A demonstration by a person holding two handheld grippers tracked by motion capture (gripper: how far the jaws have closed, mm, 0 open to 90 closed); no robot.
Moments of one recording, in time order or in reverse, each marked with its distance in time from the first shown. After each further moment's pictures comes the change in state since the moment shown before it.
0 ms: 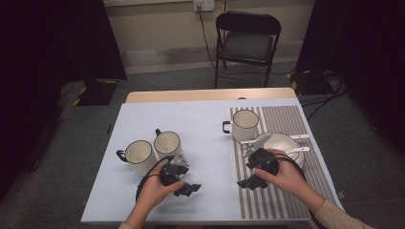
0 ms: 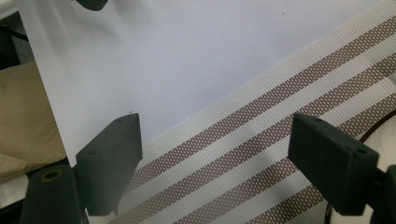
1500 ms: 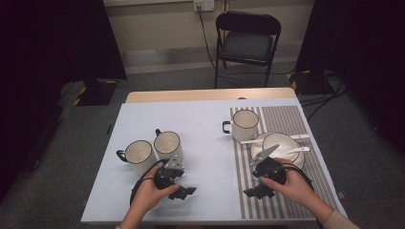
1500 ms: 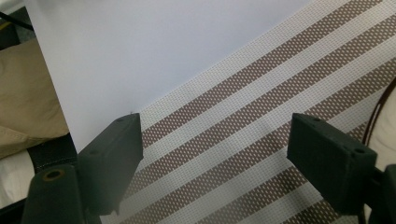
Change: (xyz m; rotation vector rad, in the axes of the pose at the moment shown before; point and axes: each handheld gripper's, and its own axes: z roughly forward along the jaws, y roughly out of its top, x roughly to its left) left arm 0.001 -0.015 -0.009 0.008 0.003 -0.005; right arm 0.002 -0.032 0.003 0.008 0.019 0.023
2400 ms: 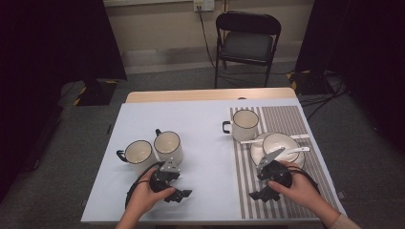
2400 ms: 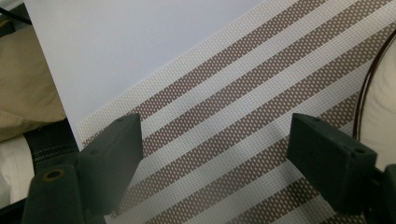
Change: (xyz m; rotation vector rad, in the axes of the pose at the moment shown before) left arm 0.001 -0.012 -0.007 0.011 0.008 -0.002; right arm -0.003 -0.017 -0.003 0.008 0.001 0.012
